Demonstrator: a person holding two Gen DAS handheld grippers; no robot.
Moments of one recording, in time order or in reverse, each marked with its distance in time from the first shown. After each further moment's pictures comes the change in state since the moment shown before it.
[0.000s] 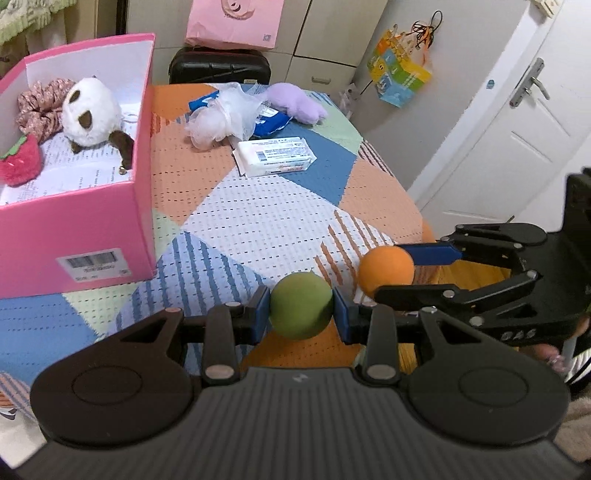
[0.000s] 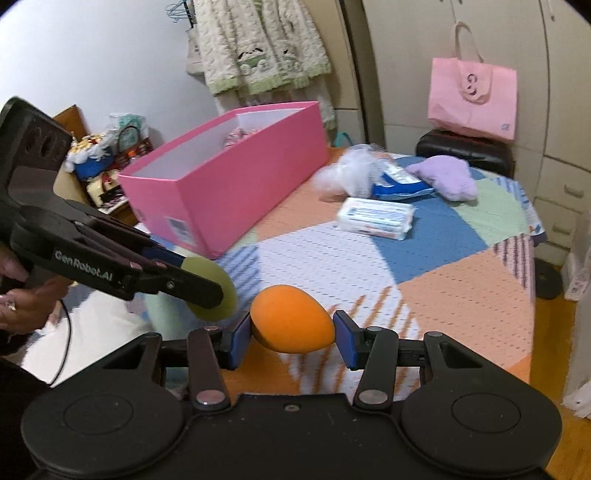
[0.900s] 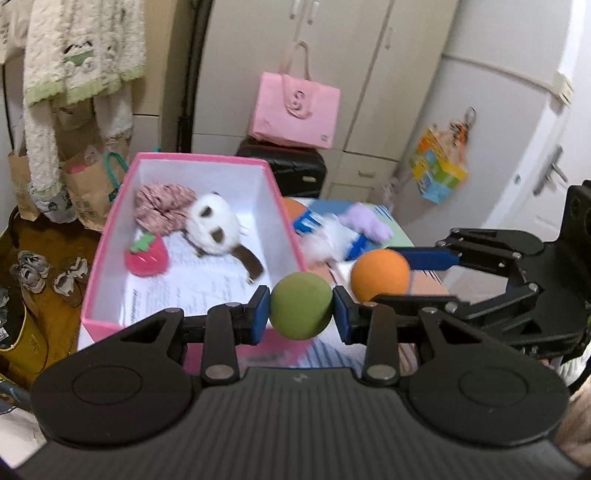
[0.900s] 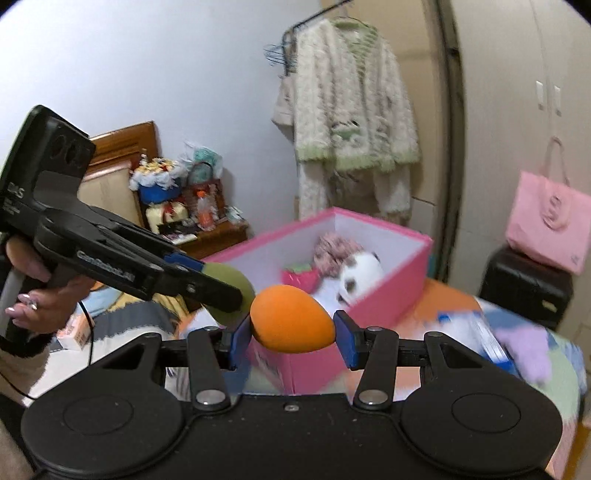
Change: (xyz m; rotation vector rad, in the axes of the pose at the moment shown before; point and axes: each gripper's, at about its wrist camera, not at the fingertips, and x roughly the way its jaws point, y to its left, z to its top) left arm -0.116 0.091 0.045 -0.065 -0.280 0.108; right arm 0.016 0.097 0.118 -0.276 -0.193 0.132
